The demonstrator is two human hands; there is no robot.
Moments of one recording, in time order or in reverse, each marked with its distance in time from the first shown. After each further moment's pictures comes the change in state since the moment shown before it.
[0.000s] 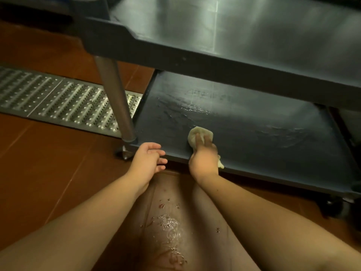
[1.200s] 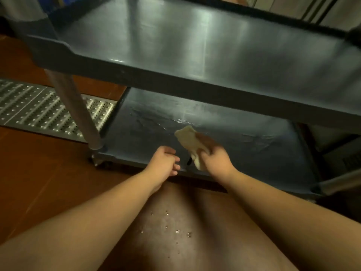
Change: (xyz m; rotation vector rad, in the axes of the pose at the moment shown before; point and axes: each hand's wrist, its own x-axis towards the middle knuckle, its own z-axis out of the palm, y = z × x) left_hand -0.030 0.005 0.127 0.116 -0.158 -0.032; right_hand -0.015 0.092 -0.128 0.775 -0.122 -0.119
